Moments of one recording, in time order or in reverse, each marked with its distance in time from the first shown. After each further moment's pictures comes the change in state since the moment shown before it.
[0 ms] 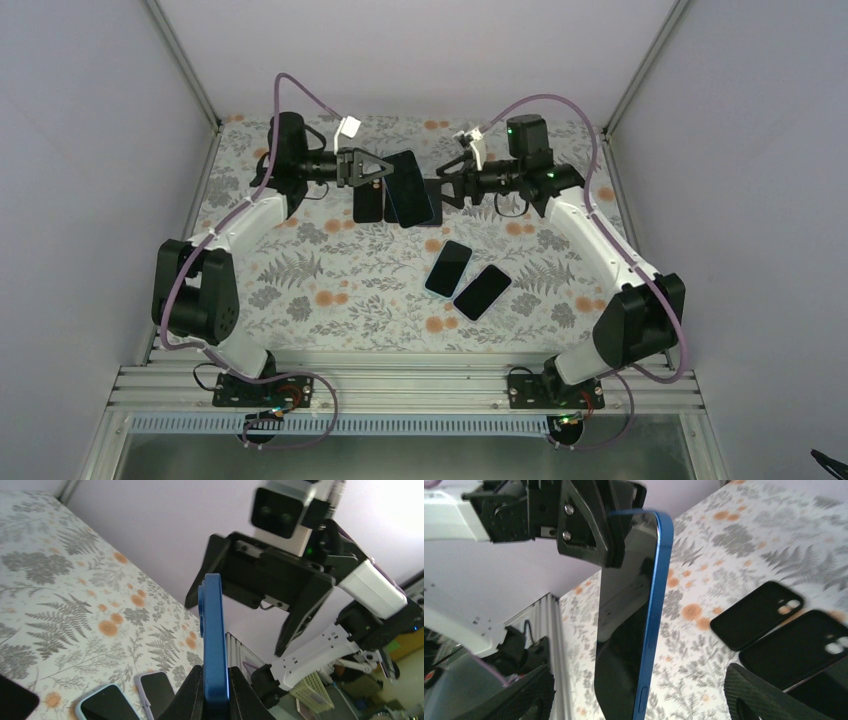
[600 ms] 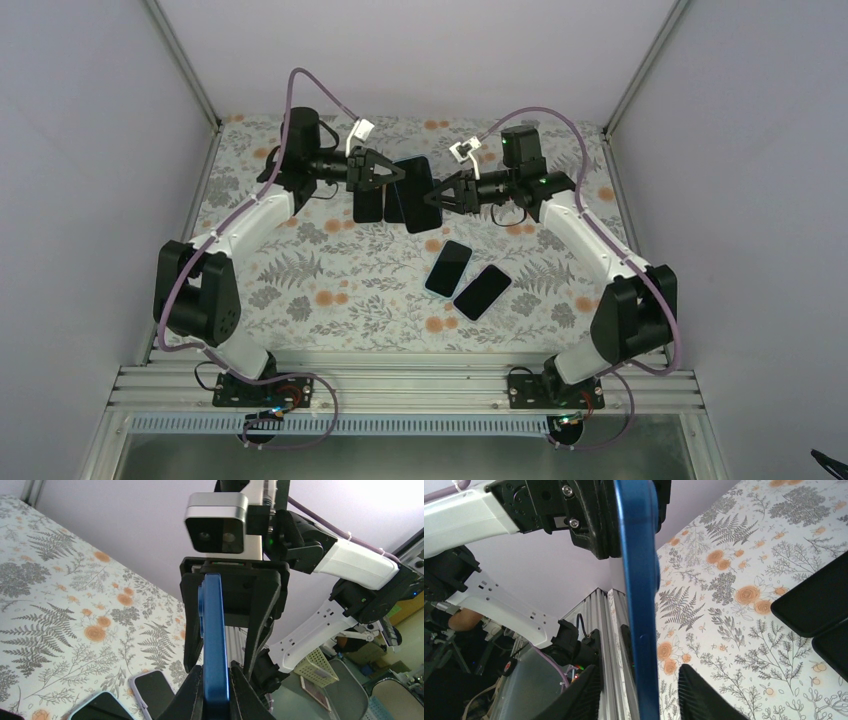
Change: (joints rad) left arm -0.078 -0.002 0.080 -0.171 0.023 0.204; right arm 0.000 0.024 -0.111 0.062 -0.219 0.135
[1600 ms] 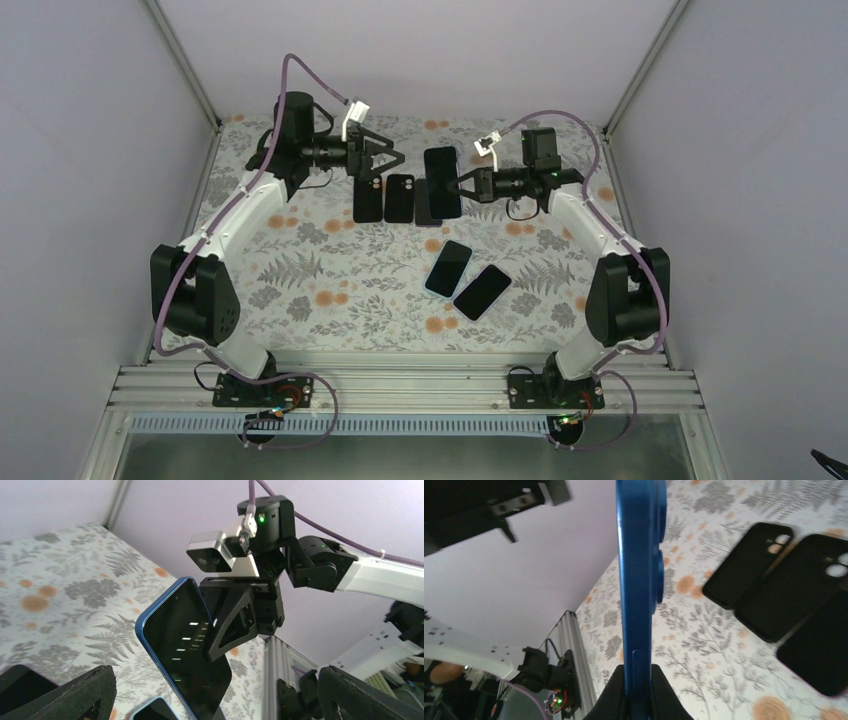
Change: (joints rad) left arm 0.018 0.001 0.142 -0.255 -0.210 0.159; right arm -0.137 0.082 -0.015 0.027 0.026 0.066
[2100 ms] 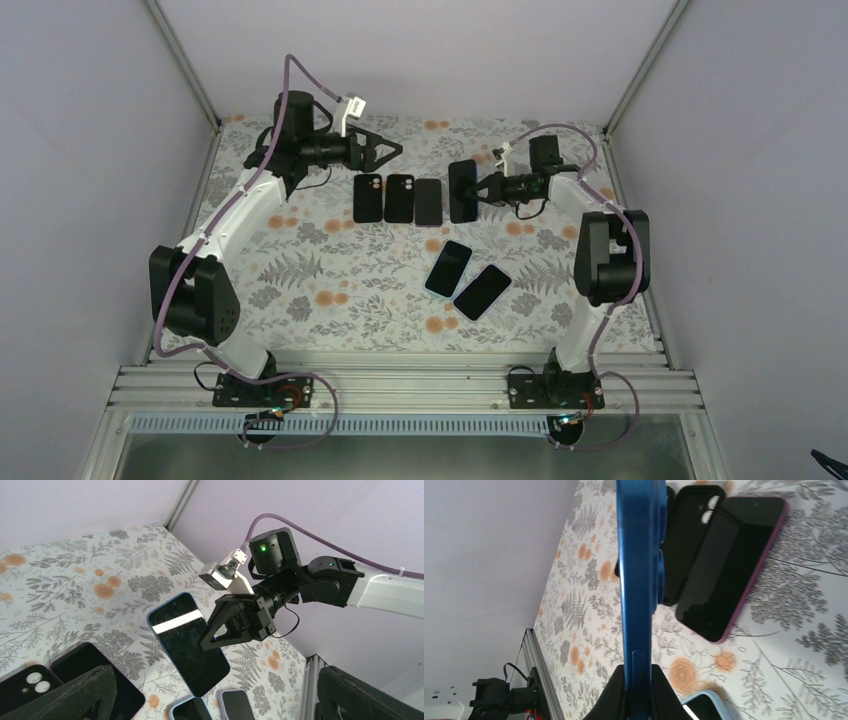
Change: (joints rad) left arm 0.005 0.000 0.037 -0.101 -0.224 0.004; right arm -0.128 0.247 0.059 -0.100 0.120 -0.024
